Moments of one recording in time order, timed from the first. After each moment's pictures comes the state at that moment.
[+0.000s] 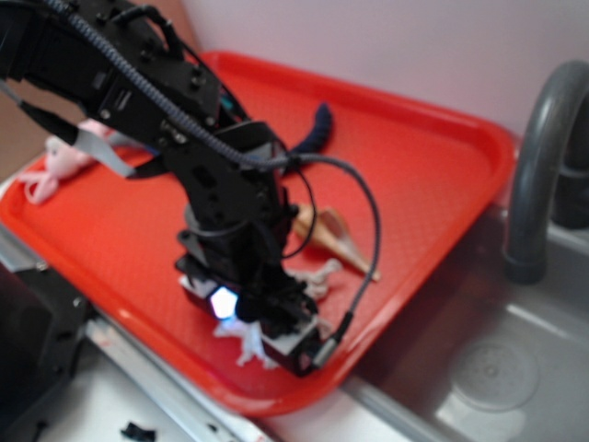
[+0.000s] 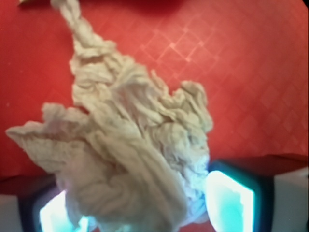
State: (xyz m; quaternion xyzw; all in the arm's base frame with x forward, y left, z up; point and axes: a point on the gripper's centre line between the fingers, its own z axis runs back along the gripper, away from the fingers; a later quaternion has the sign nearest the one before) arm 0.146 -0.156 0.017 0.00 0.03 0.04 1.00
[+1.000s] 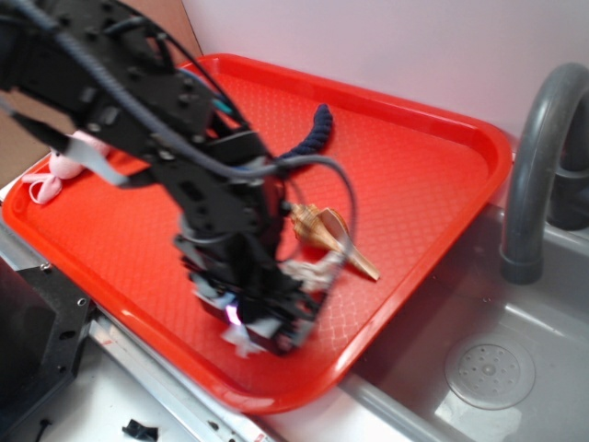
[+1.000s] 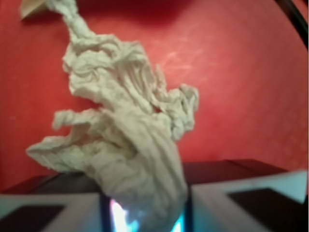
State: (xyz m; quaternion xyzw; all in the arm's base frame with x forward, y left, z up) arm 0.152 -0.136 0.024 0.03 0.01 0.10 0.99
